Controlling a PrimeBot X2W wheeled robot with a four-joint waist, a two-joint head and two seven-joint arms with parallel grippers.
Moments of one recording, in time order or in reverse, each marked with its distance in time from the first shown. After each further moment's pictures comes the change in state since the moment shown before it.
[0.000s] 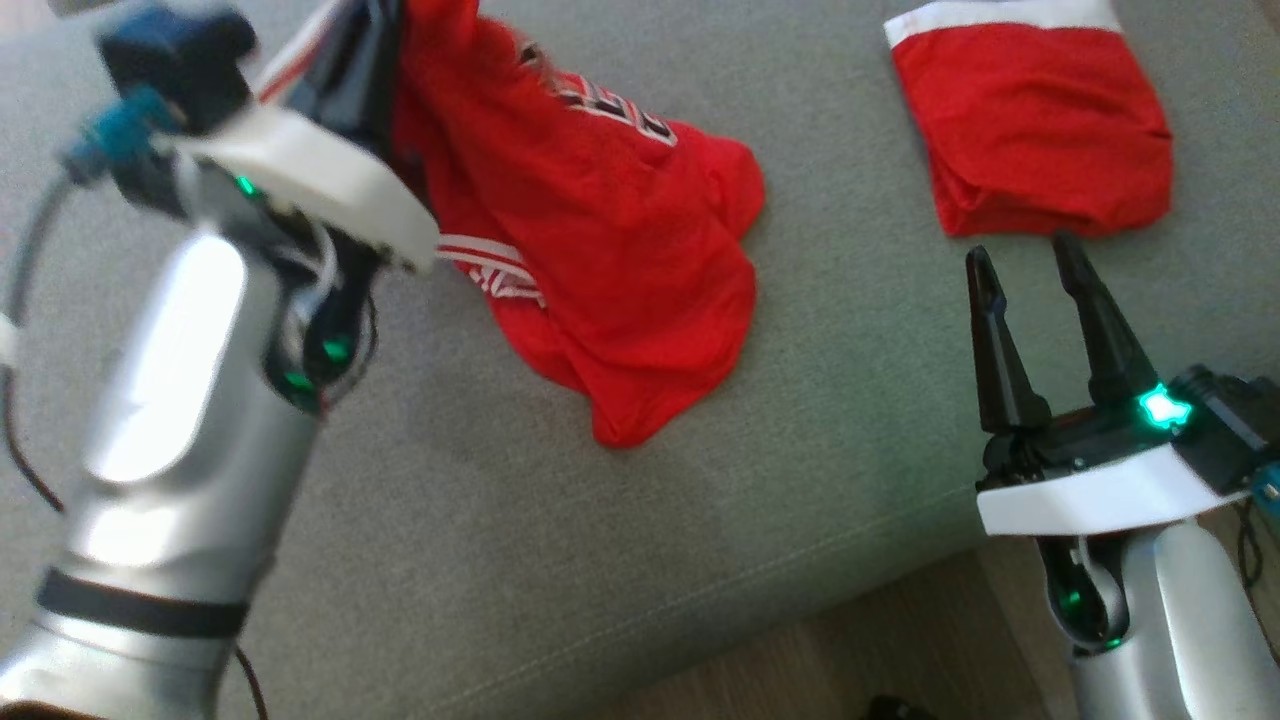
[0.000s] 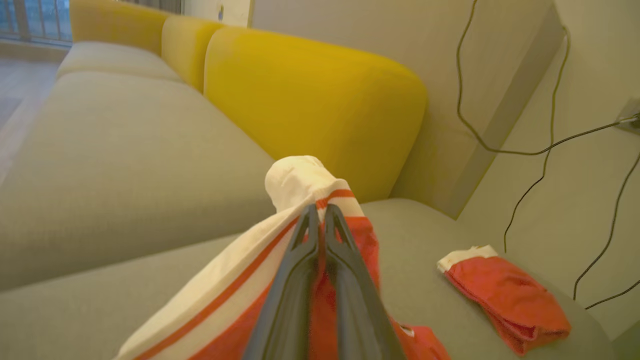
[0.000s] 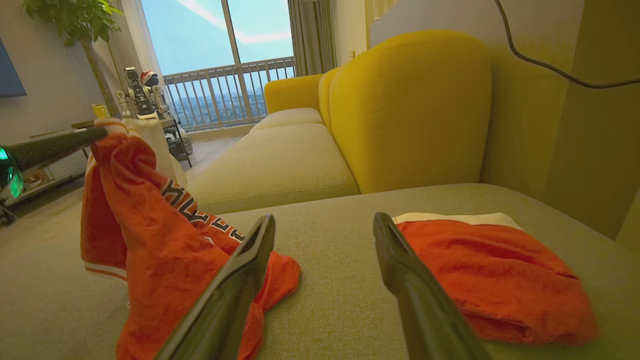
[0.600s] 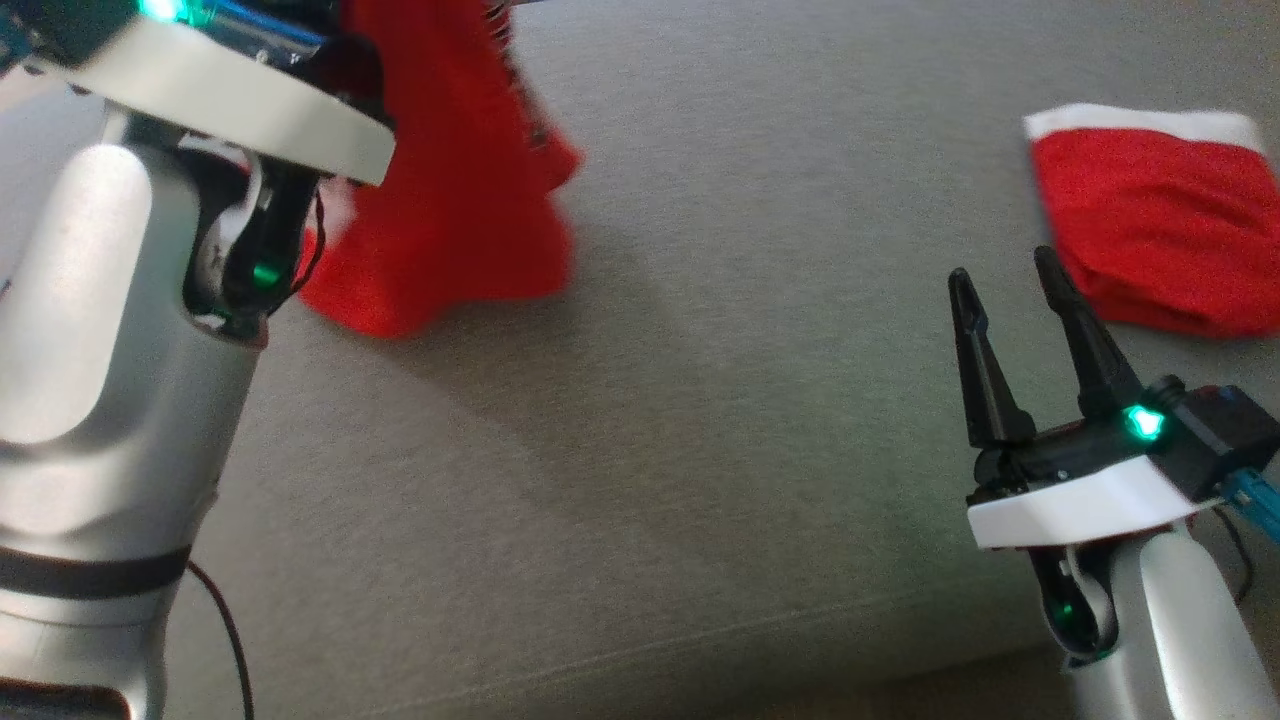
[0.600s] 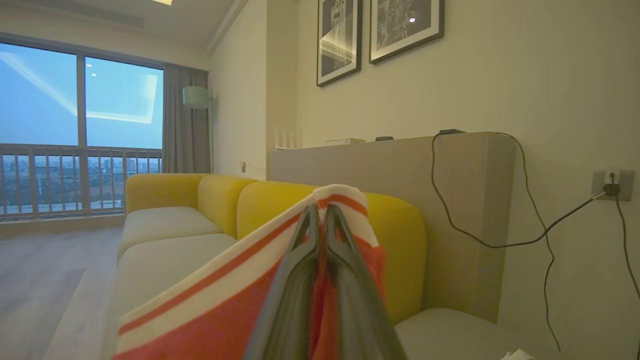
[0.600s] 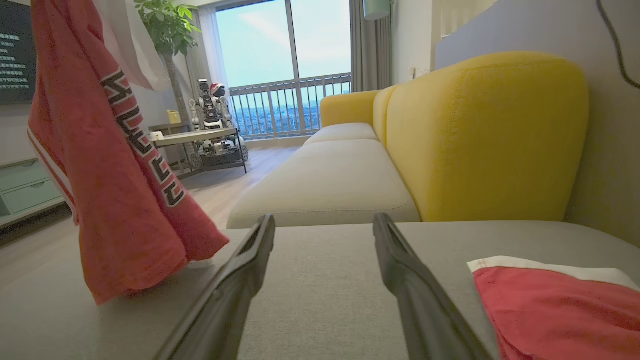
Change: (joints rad) left arm -0.093 0.049 0.035 -0.134 0.025 -0.093 -0.070; right arm 0.009 -0.001 0.003 0.030 -0.067 0.000 0.003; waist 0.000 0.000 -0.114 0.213
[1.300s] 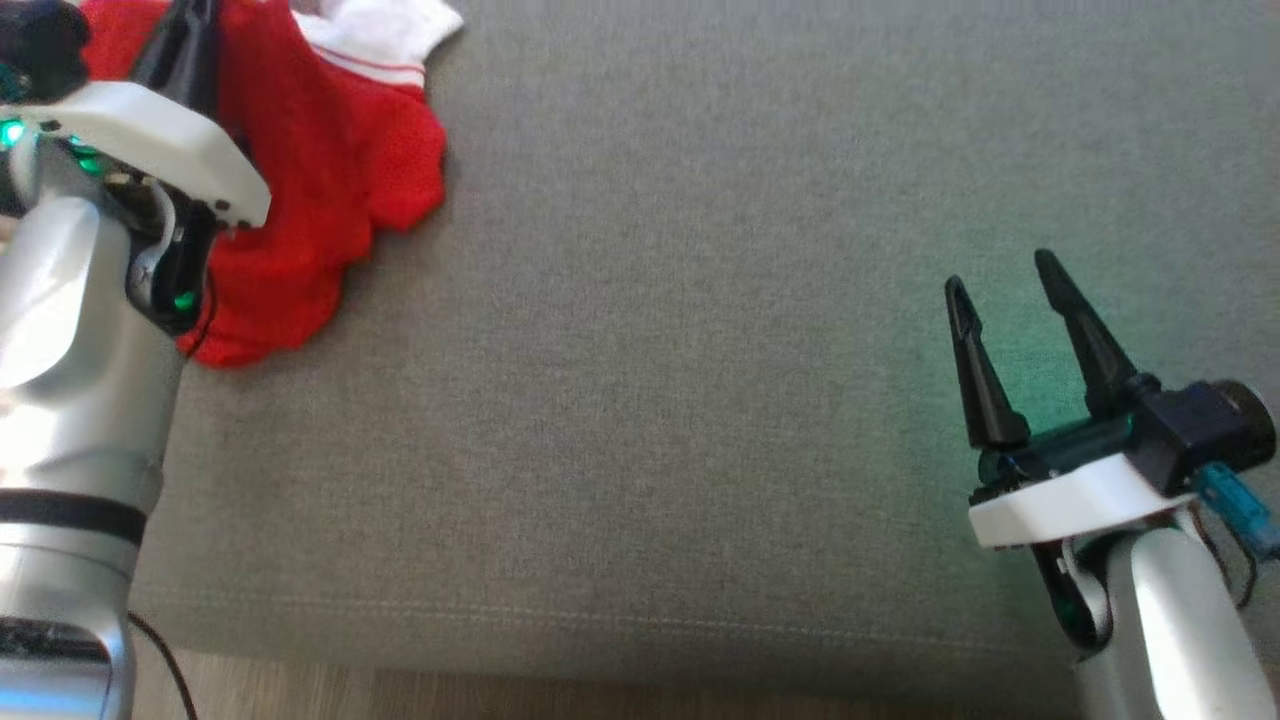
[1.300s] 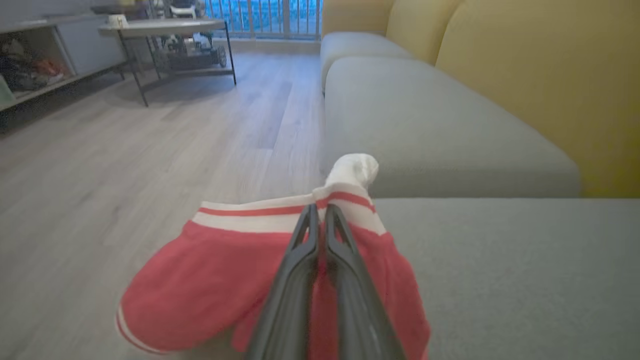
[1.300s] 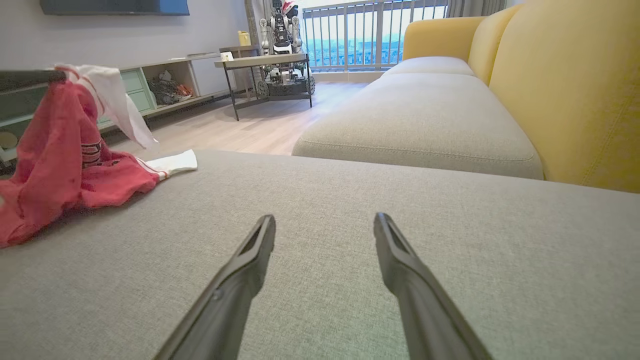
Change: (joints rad) left arm -0.096 -0.003 0.043 0.708 0.047 -0.063 -0.044; right arm -0.022 -0.001 -0.026 0.029 -0.143 0.000 0.000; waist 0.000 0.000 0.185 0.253
